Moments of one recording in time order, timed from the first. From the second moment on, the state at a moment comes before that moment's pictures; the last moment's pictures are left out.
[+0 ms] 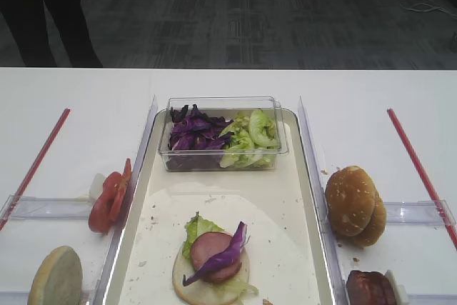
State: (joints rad) left arm 0.03 -0.02 -0.49 -0.03 1.18 0.06; right arm -0.02 -0.02 -0.47 0.11 1.12 -0.12
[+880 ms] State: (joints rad) left arm 0.03 -0.02 -0.49 -0.01 1.18 0.01; right arm -0.02 -0.02 -0.47 0.11 1.12 -0.12
